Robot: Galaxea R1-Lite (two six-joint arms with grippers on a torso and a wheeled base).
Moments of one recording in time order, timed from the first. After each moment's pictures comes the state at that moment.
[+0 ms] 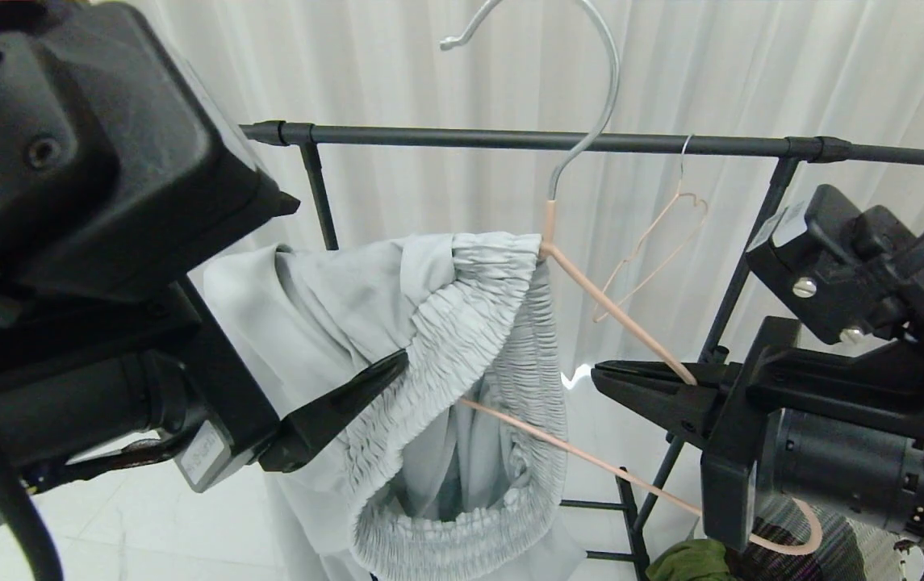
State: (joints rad) left arm -1.00 1.23 -1.06 0.08 0.44 0.65; right arm 1.12 1.36 -0.88 -0.27 -0.19 -0.02
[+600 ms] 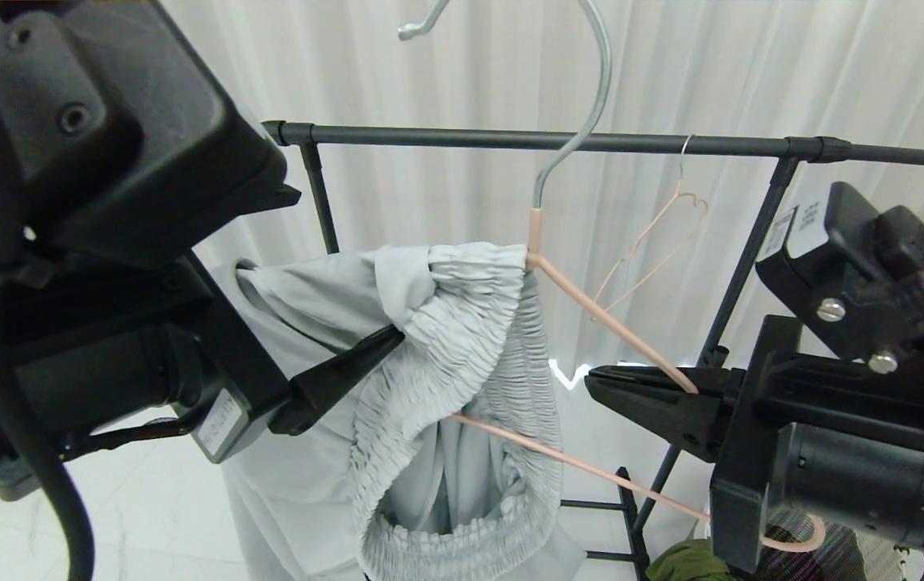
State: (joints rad) left arm -0.98 1.24 -1.06 0.03 0.44 0.65; right arm 1.15 1.36 -0.89 -0.26 -0.17 -0.07
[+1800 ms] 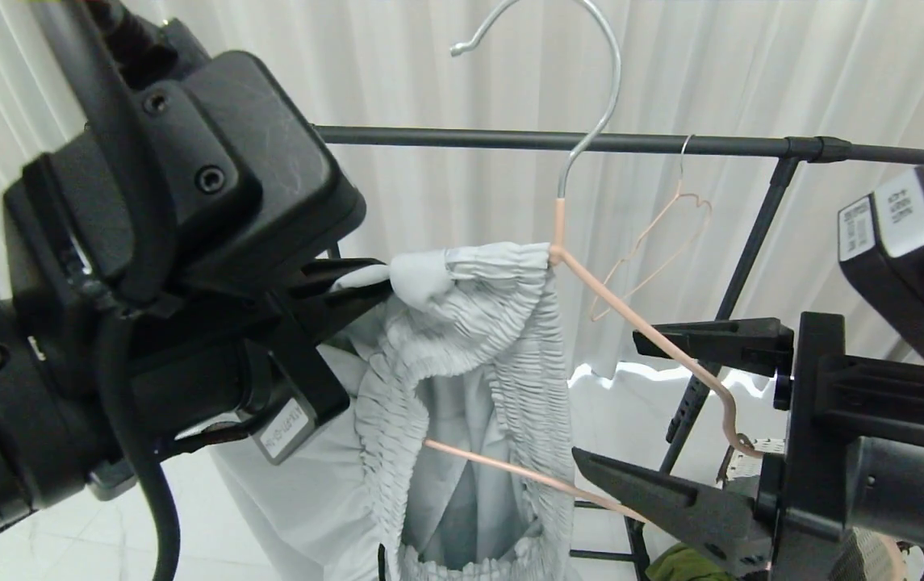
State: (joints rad) left arm -0.96 1.28 -1.01 -0.07 0.41 0.66; right arm 1.15 1.30 -0.89 -0.20 -0.11 -0.11
